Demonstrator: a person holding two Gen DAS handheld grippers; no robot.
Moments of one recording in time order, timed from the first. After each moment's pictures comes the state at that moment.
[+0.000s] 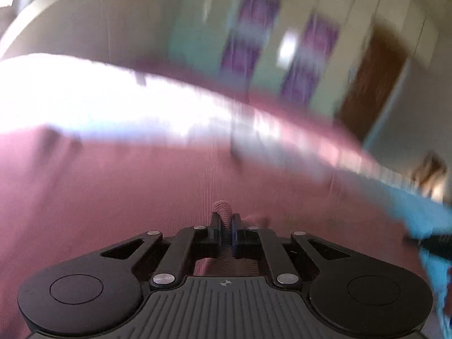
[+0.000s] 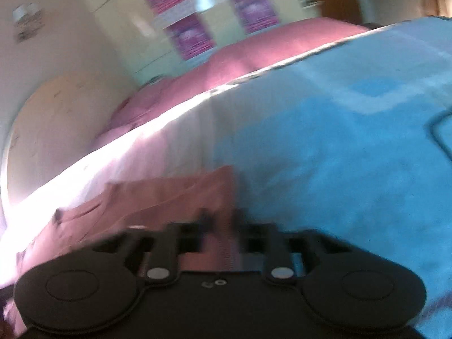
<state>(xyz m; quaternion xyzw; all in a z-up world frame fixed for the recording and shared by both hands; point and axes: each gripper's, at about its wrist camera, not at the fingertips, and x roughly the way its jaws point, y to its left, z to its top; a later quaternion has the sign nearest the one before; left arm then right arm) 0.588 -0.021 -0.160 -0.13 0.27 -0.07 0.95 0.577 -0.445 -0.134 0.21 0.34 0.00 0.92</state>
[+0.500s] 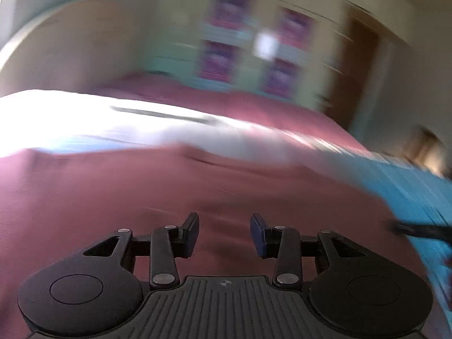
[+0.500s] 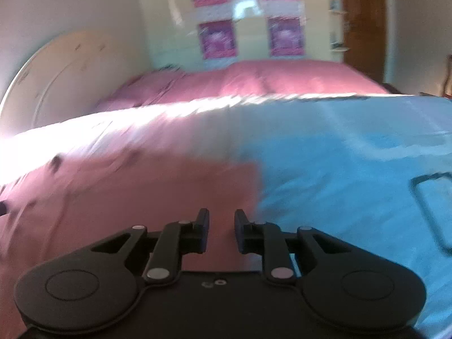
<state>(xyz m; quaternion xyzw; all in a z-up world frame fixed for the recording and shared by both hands) 0.556 -0.097 -0.149 -0.06 0.30 -0.13 0.94 0.544 -0.383 -0.121 0.07 0.34 0.00 0.94</state>
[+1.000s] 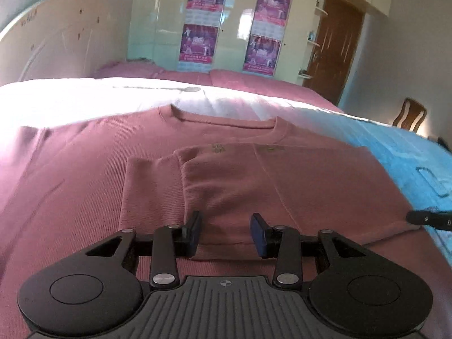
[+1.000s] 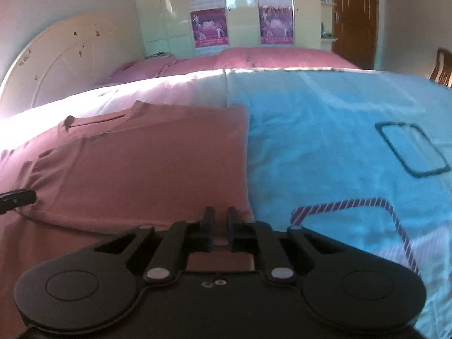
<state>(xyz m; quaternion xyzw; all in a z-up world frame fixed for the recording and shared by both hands) 0.529 -0.093 -0.165 -0.03 0.32 -0.14 0.94 0.465 -0.378 -0.125 0.06 0.36 -0.03 0.93</state>
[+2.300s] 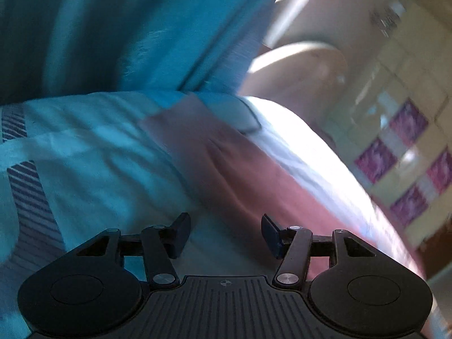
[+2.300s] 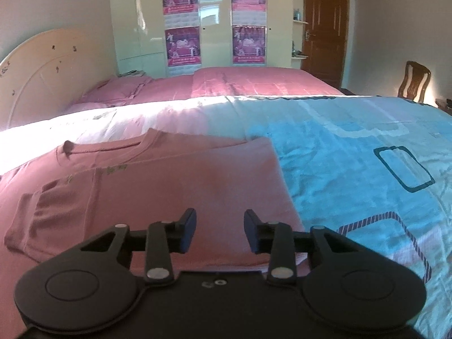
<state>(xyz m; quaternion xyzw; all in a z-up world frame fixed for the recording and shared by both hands) 0.454 0.385 -0.183 -0.35 0.24 0.21 0.88 0.490 -0.304 -0.102 0.05 0.32 -0.13 0.94</state>
